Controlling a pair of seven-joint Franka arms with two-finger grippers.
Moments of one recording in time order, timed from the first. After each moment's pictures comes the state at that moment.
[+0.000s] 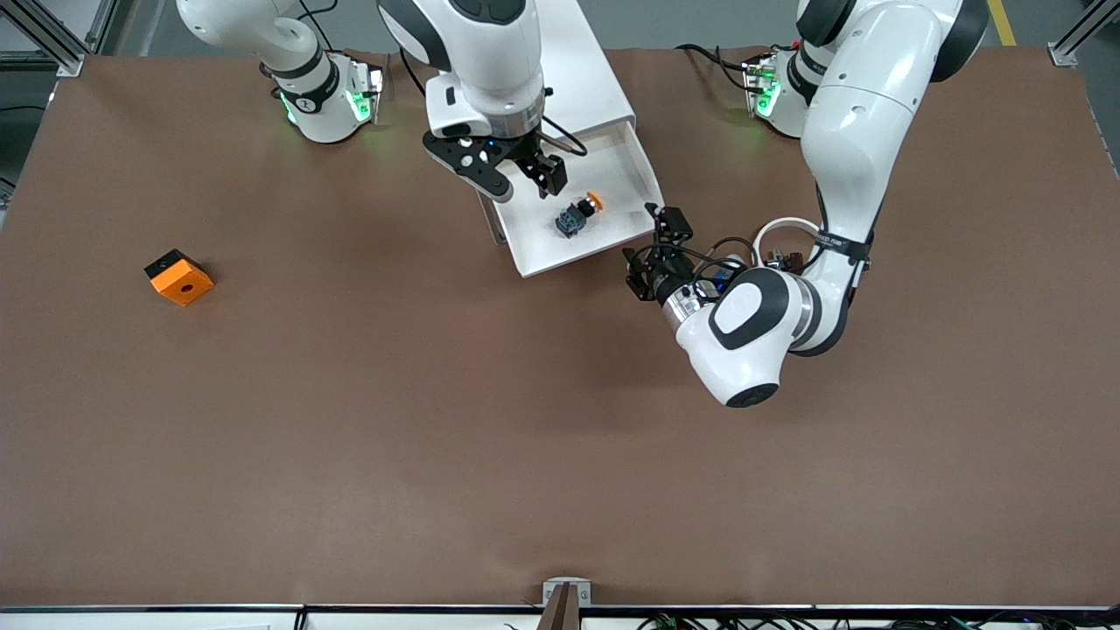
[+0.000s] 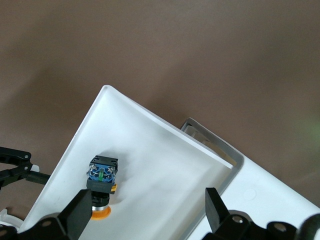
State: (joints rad) left arm -0.37 0.81 -0.07 -1.29 -0.81 1.16 -1.87; right arm 0.87 0.26 -0.04 -1.50 0.10 1.68 1.45
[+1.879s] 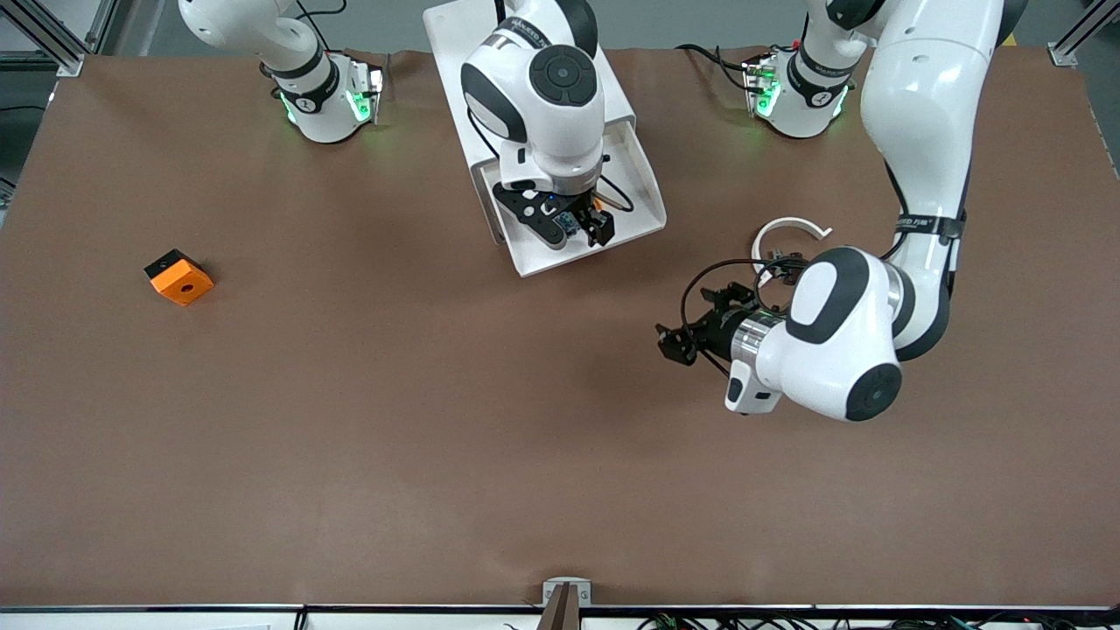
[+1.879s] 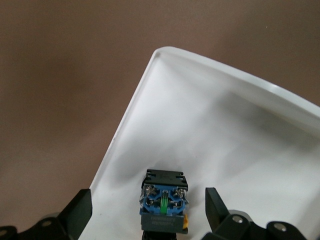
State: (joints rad) left arm -0.28 0.70 -0.08 -1.20 -0.50 1.57 -0.92; right arm 0.94 0.47 -0.06 -1.47 0.09 1.92 1.60
